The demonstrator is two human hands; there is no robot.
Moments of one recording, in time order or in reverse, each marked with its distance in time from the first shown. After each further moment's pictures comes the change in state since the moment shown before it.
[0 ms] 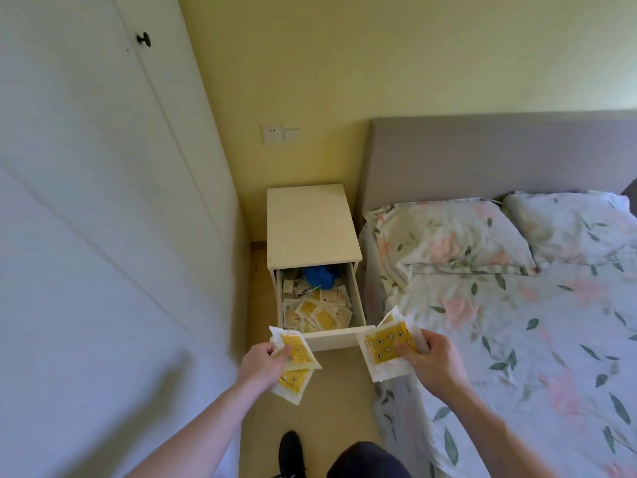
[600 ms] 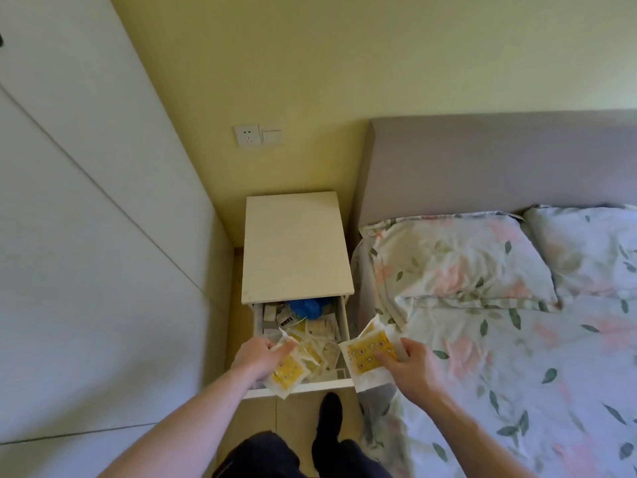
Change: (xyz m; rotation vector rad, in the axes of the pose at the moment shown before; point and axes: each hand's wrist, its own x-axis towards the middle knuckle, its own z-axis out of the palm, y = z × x) left_hand 0.210 0.151 0.011 0.238 -0.157 -0.066; right_hand 0.239 -0.040 -0.007 -0.107 -0.103 0.135
